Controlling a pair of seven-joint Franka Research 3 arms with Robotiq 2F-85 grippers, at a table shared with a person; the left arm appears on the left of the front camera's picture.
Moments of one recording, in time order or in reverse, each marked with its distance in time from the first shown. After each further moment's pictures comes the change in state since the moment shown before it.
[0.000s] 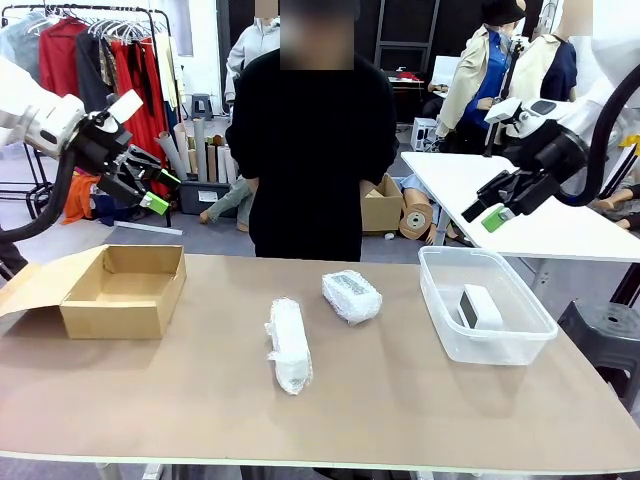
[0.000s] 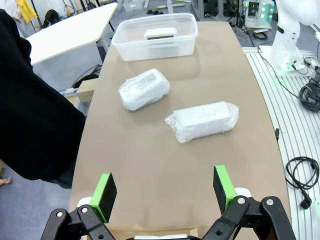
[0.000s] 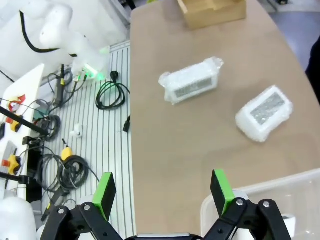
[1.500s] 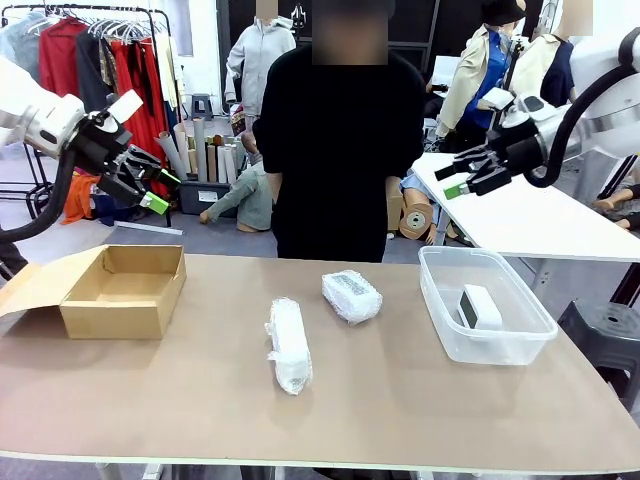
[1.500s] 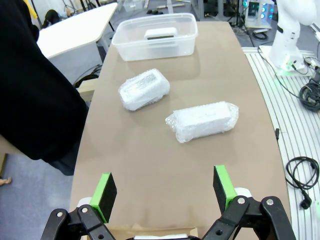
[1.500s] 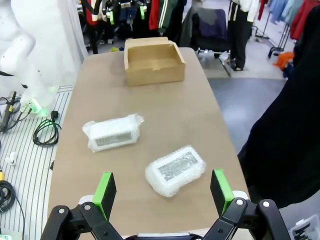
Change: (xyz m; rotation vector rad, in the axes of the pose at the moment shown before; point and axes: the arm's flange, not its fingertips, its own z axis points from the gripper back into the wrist) left arm 0.000 0.000 0.000 0.000 0.000 0.000; right arm 0.008 -0.101 0.018 -0.212 -0.301 0.243
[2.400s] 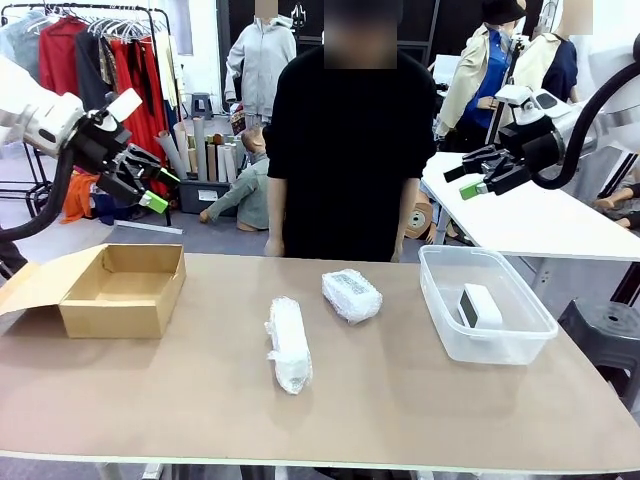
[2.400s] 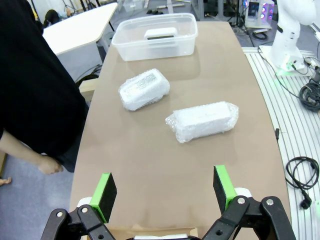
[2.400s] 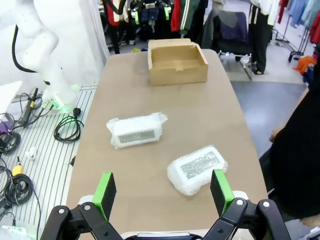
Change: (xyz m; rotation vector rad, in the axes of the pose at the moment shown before) left arm 0.000 0.000 0.000 0.000 0.000 0.000; right arm -0.009 0.008 0.007 0.114 -0.011 -0.012
